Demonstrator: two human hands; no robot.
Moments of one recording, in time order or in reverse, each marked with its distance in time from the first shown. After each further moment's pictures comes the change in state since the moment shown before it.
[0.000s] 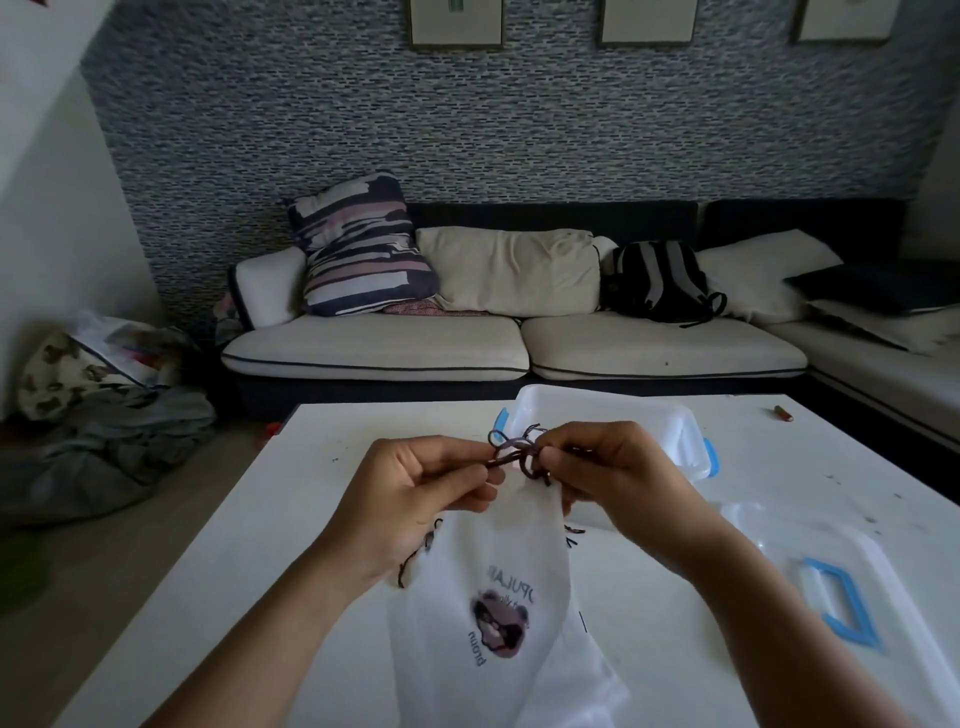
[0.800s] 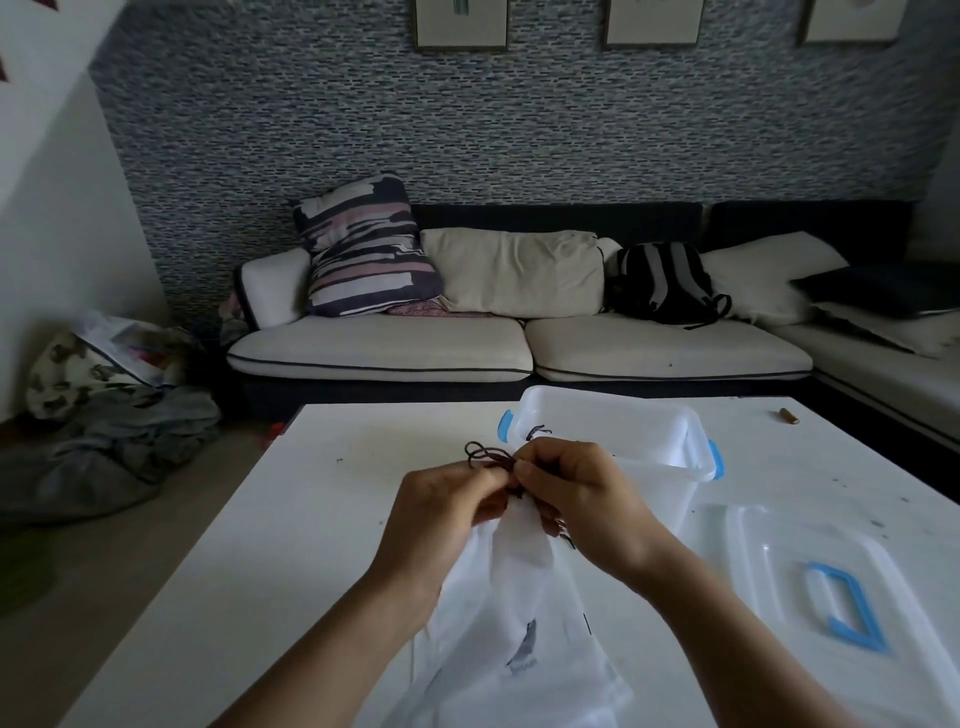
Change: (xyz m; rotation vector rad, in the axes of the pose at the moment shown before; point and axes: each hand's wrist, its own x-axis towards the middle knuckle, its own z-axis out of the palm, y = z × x) left_hand -0.007 -0.015 0.028 -0.056 0.129 -0.118; right_hand 0.003 0.003 0.034 -0.034 0.029 0.073
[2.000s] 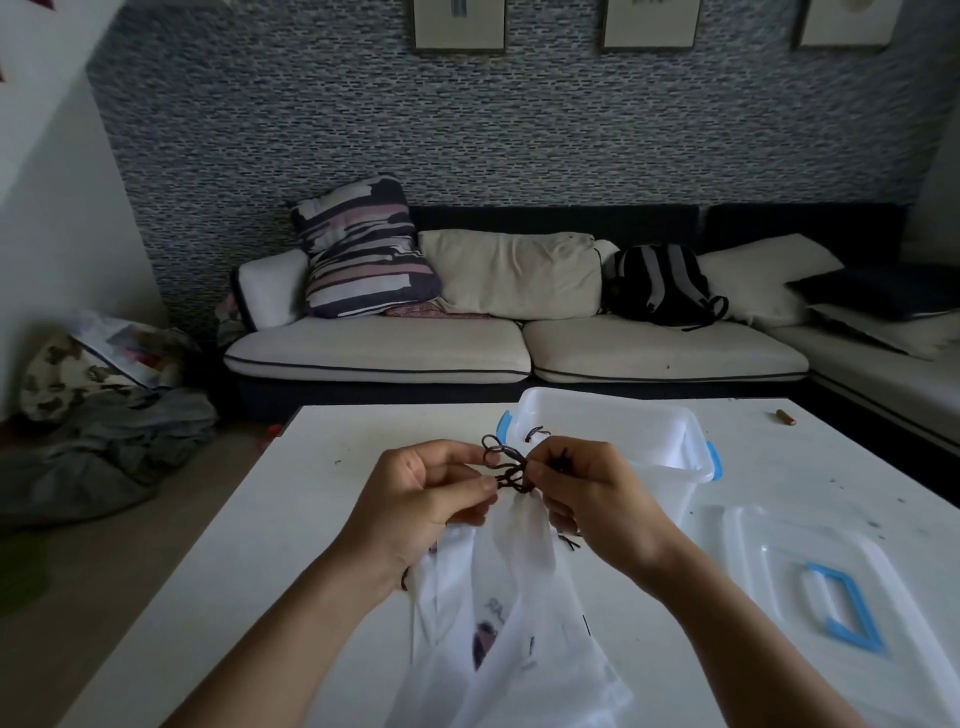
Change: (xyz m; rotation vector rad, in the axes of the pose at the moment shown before) left_hand 0.009 0.015 -0.023 0.136 -0.018 0.004; right_hand -0.002 -0.005 -0.005 0.031 0.061 0.077
